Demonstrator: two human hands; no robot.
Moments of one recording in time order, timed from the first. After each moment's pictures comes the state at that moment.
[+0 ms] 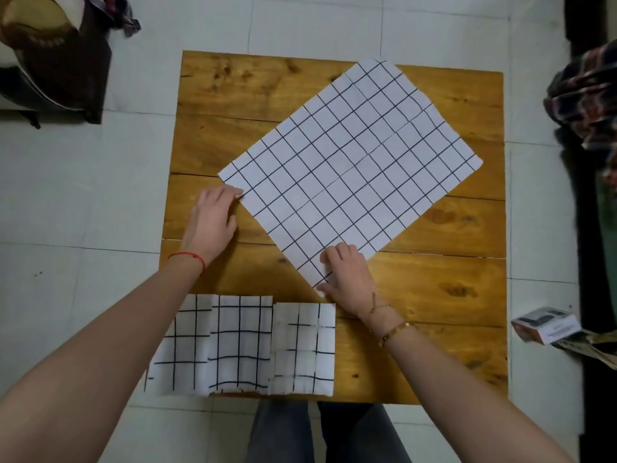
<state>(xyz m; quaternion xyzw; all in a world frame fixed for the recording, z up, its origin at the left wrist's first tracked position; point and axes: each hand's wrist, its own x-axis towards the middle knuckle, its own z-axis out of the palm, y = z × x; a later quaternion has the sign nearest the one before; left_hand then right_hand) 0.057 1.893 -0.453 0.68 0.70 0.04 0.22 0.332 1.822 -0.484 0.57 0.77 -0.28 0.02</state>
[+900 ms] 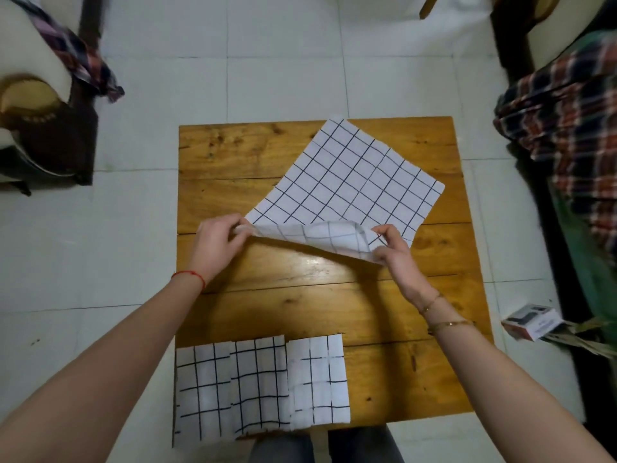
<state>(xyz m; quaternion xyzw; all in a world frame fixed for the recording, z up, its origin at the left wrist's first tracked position) 0.048 1.954 -0.398 0.70 0.62 0.14 0.32 0.378 1.899 -0.373 0.68 0.38 -0.55 -0.29</state>
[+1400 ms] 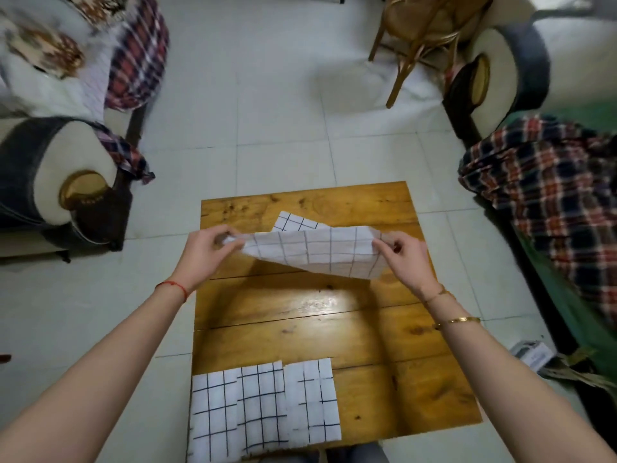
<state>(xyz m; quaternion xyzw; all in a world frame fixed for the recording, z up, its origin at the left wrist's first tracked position) 0.057 1.957 -0.233 0.69 0.62 0.21 0.31 0.428 1.901 -0.231 0.70 0.59 -0.28 -0.29</state>
